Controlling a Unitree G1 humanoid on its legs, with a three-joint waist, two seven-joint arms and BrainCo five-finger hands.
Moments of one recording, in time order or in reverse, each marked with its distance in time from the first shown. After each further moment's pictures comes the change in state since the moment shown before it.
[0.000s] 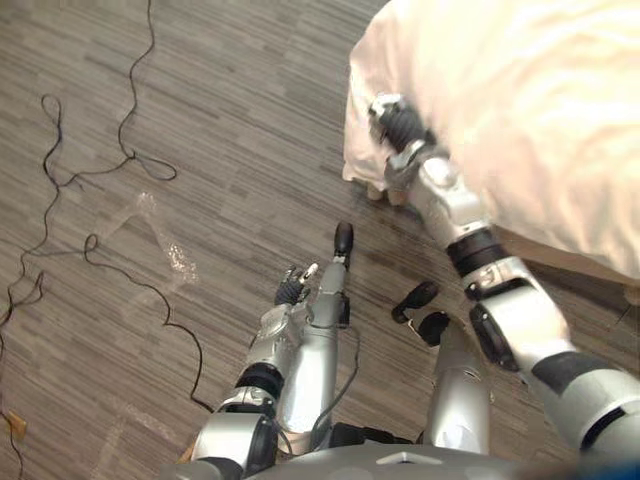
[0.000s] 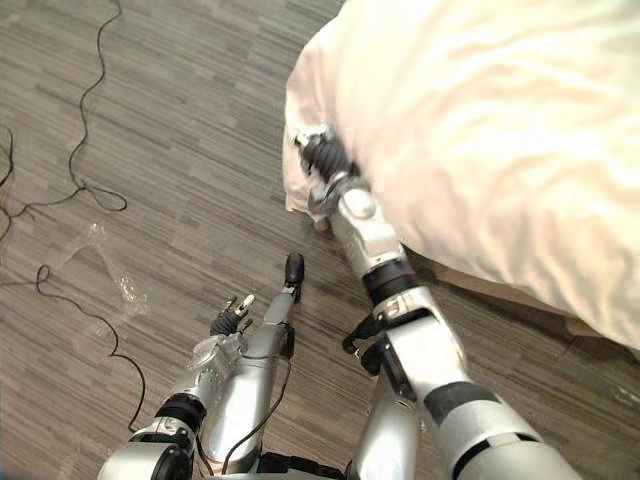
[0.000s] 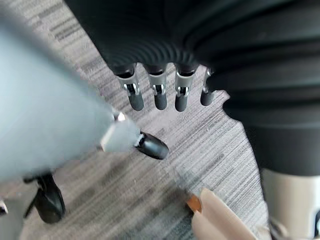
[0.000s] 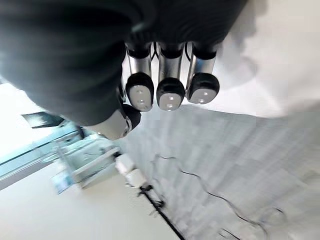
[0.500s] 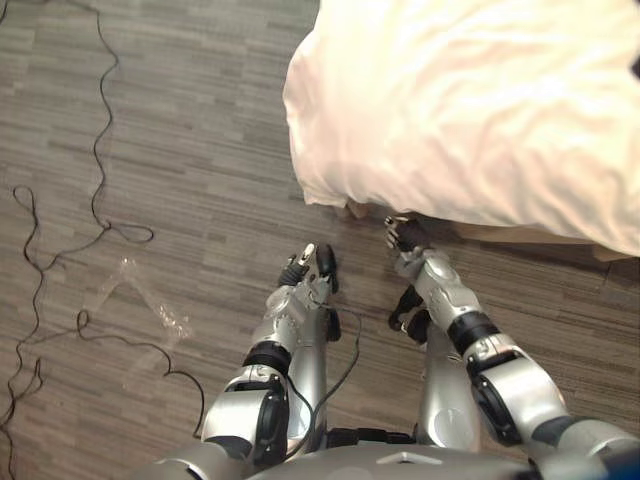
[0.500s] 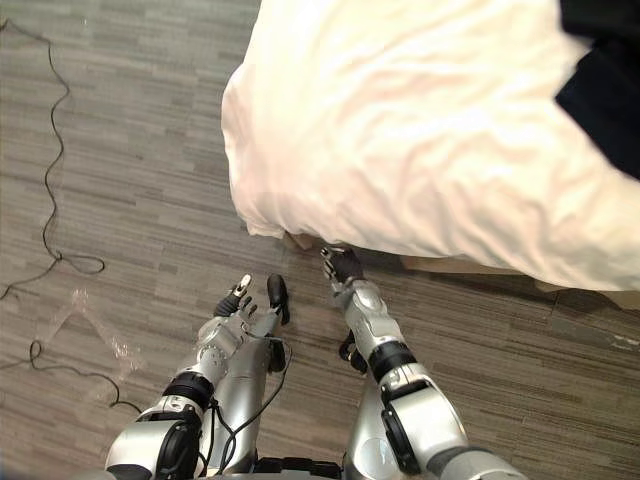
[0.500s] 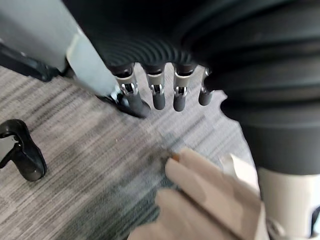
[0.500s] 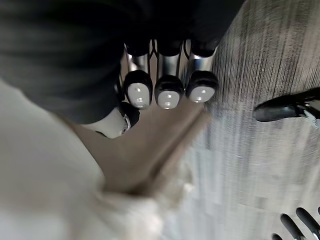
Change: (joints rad) left arm -0.055 0.008 0.028 0.013 -0.075 0.062 0.033; right arm 0.425 0.002 -0.125 0.094 0.198 -0.143 0.036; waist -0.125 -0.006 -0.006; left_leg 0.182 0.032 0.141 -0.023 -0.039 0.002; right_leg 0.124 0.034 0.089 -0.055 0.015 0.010
